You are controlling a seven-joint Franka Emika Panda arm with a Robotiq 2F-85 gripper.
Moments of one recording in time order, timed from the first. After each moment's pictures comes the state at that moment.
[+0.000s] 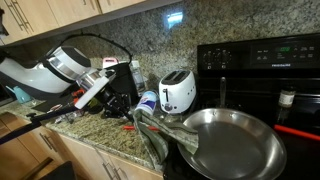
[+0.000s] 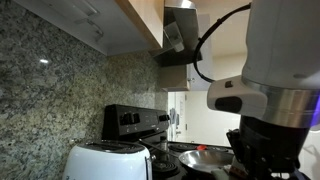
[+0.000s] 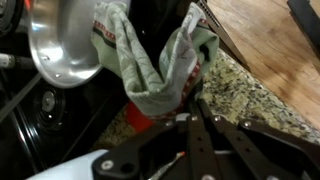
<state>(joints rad) 0.22 0.05 0.23 -2.50 -0.97 2.32 0.15</state>
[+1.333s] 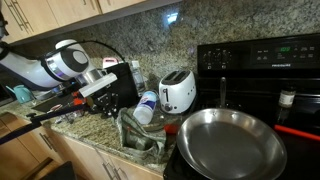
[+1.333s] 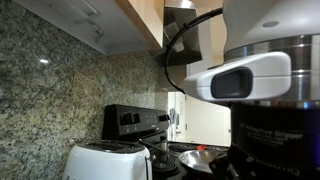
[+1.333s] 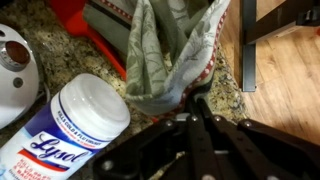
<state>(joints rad) 0.25 0.10 0.29 -2.44 -0.51 2.48 -0.57</state>
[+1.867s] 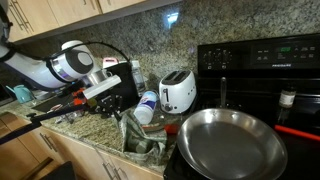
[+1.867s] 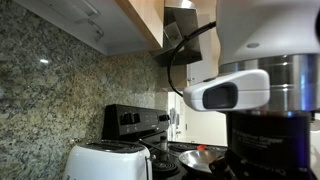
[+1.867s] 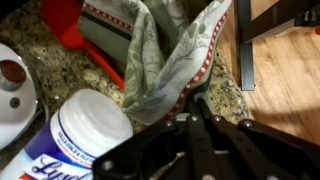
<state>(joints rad) 0.24 0.13 0.26 -2.43 -0.49 2.48 -0.56</state>
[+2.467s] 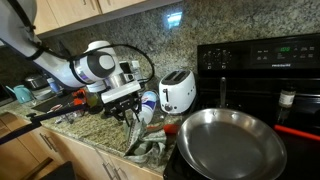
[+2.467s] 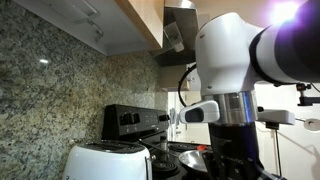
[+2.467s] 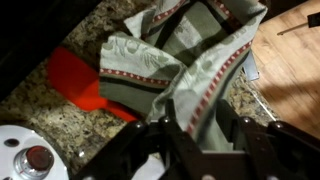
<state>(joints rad) 0.13 0.21 0.19 -2.37 -0.41 2.48 -0.57</state>
